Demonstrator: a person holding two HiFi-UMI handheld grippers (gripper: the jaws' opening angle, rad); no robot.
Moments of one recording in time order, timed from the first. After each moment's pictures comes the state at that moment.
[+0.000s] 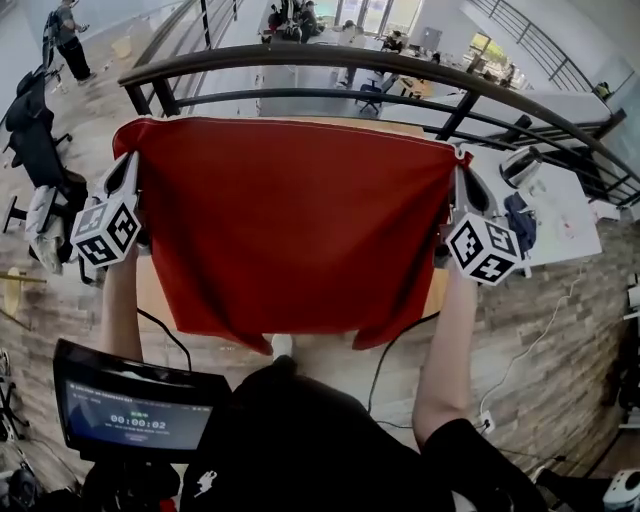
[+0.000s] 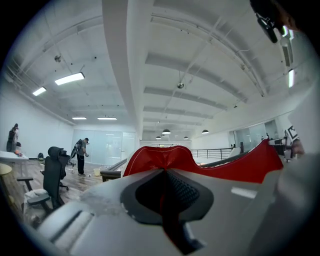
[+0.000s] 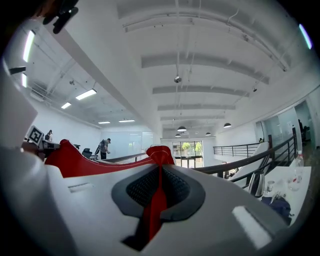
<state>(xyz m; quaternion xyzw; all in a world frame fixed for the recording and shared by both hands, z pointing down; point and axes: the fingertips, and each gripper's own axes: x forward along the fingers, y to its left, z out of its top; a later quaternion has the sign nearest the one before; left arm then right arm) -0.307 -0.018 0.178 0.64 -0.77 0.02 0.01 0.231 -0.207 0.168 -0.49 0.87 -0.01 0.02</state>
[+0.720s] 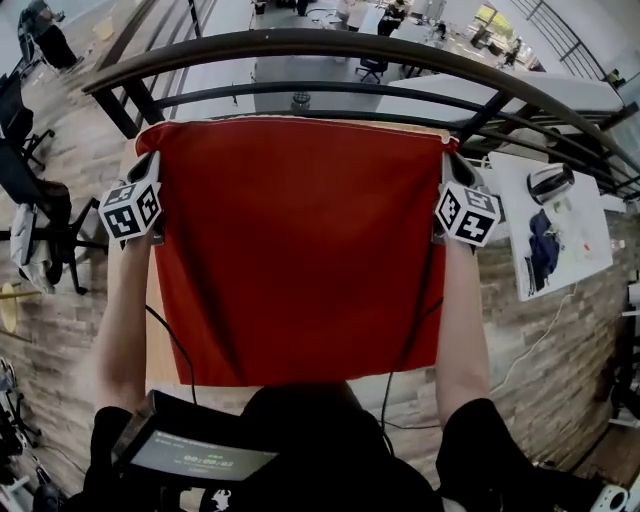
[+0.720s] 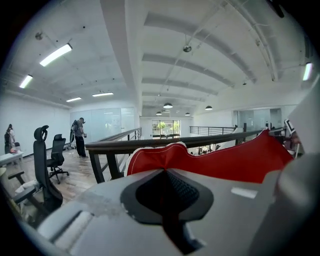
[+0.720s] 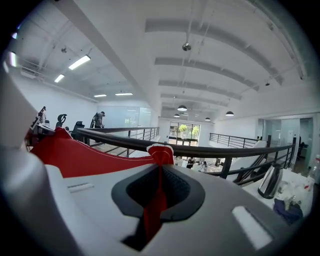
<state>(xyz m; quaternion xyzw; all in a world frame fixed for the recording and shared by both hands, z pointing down) -0.427 -0.255 0.340 0.63 -0.76 0.12 0.13 0.124 -0.459 0.308 -0.51 0.85 -0.03 -0.13</state>
